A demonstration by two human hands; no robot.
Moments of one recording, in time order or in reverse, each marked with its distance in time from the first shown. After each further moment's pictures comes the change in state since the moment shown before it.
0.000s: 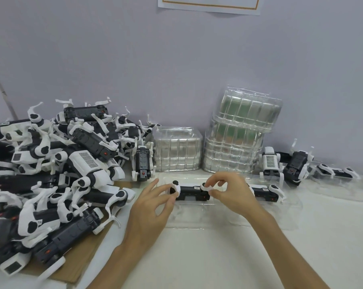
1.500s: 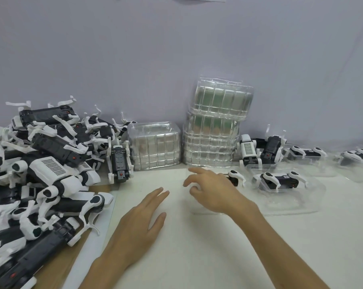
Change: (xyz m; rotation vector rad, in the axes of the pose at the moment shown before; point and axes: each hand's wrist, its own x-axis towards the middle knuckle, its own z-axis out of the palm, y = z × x) left_hand -0.008 -0.006 0.005 0.140 -0.354 0.148; right_hand -0.015 -0.017 -0.002 -0.404 -0.233 0.003
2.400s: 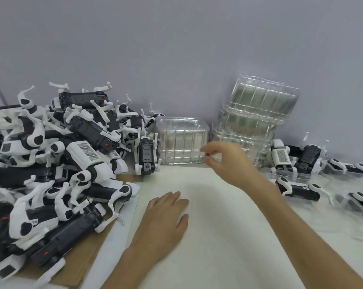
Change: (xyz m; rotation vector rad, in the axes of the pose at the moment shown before) left_hand 0.004 -0.005 0.009 0.246 -0.089 -0.142; right_hand 0.051 -0.024 -0.025 0.220 0.308 -0.120
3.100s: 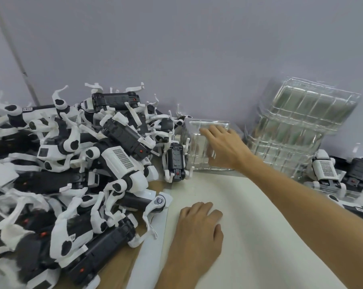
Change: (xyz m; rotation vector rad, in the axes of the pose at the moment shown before) left_hand 0.007 0.000 -0.003 -0.026 0.140 -0.006; right_hand 0.128 0.005 0.078 -0.727 -0.124 -0.371
